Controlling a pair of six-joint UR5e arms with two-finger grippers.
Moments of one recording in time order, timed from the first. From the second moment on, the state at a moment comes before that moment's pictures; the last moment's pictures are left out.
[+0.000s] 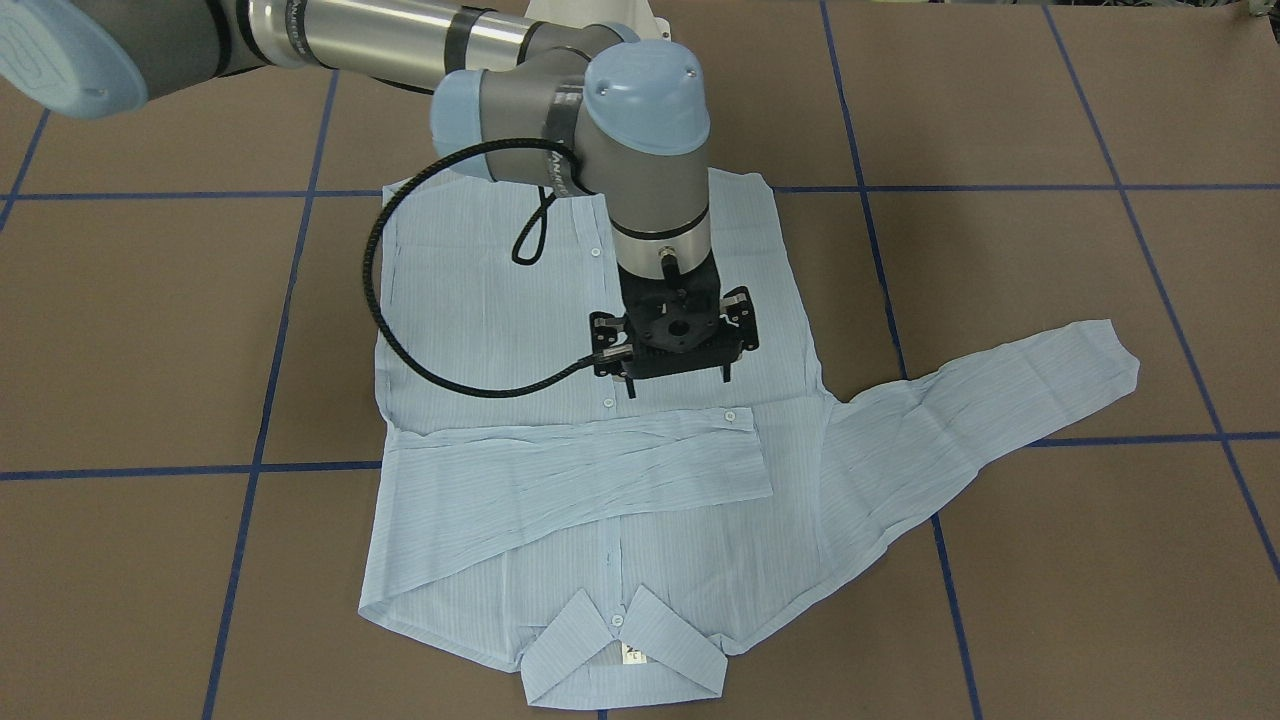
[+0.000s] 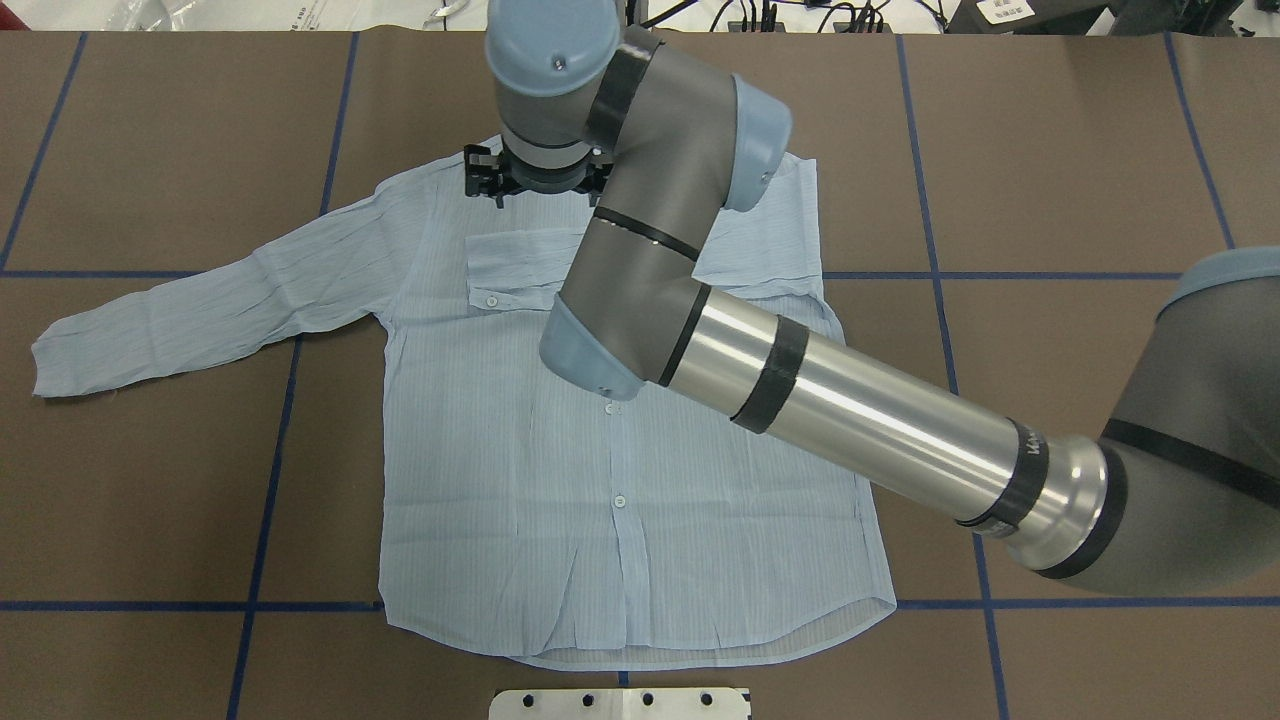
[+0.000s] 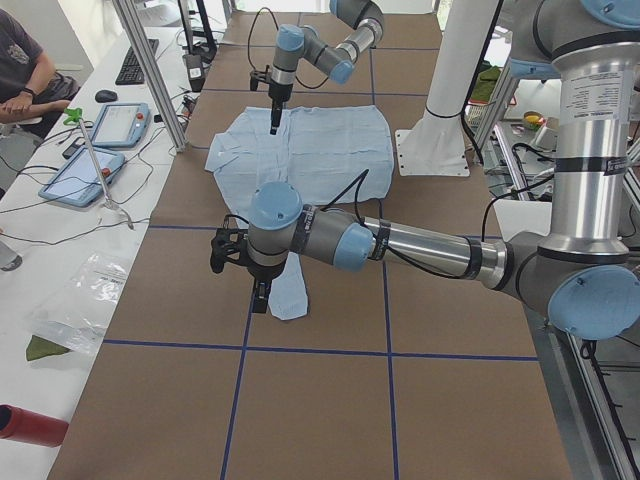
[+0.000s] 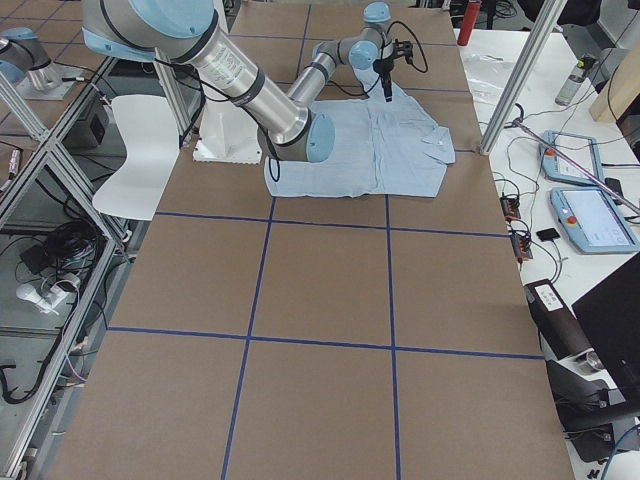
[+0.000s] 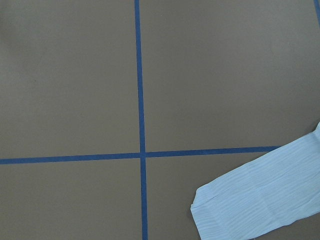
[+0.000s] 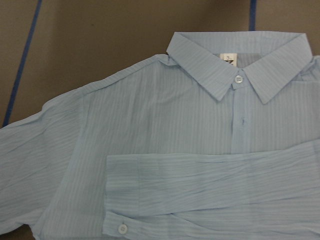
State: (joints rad) left arm -1.56 -1.52 -1.79 -1.78 -2.38 -0.33; right arm 0.66 -0.49 1.33 -1.52 1.84 1.07
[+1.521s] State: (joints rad) left arm -1.07 -1.39 -1.61 -2.54 -2.09 -1.09; right arm 0.81 -0.91 1.86 -1.81 2.01 0.79
